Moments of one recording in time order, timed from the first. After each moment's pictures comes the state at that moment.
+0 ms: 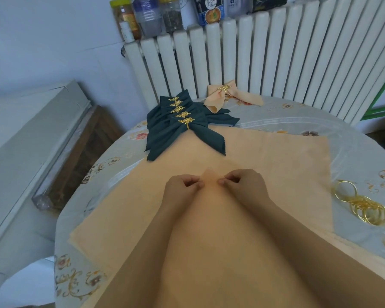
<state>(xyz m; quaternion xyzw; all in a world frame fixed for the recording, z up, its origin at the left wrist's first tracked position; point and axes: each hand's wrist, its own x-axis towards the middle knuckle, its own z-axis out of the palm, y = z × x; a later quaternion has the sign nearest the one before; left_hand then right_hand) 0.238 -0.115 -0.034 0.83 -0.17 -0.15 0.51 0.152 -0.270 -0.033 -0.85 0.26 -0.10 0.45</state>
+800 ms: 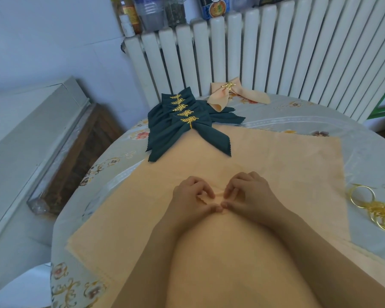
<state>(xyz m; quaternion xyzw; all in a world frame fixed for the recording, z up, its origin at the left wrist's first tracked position) 0.233 -0.107 -0.039 0.86 -0.34 -0.10 0.36 0.146 -0.273 -0.040 -0.95 0.07 -0.08 0.28</state>
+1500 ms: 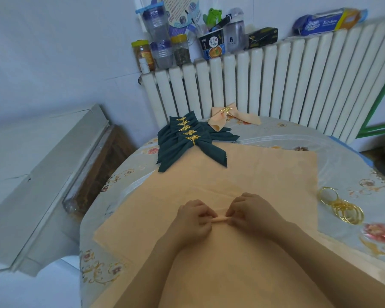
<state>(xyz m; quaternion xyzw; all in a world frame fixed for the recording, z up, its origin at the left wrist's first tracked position) 0.185 -0.078 -0.026 0.86 -0.40 -0.10 0.29 0.099 -0.268 -0.026 -0.98 -0.04 -0.07 0.18</state>
